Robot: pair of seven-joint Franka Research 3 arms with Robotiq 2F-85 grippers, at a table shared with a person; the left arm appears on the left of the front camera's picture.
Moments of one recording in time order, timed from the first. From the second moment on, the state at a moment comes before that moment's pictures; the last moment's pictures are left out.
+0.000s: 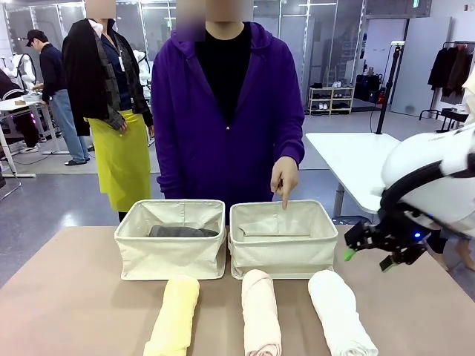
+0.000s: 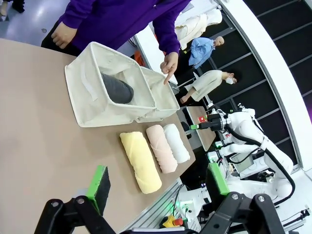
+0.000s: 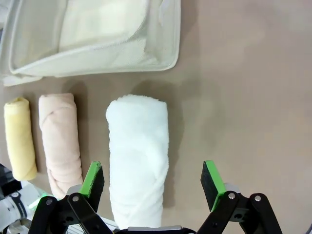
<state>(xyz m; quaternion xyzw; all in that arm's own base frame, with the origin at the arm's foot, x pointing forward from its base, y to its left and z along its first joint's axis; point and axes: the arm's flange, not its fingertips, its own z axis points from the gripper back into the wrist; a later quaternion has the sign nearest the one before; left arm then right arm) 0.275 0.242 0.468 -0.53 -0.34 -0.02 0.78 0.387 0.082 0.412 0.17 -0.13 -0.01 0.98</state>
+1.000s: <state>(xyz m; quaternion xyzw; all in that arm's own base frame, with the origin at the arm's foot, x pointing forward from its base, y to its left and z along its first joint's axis) 0.275 0.242 0.468 -0.53 -0.34 -0.02 0.78 0.373 0.159 0.332 0.10 -0.05 0.07 0.99</state>
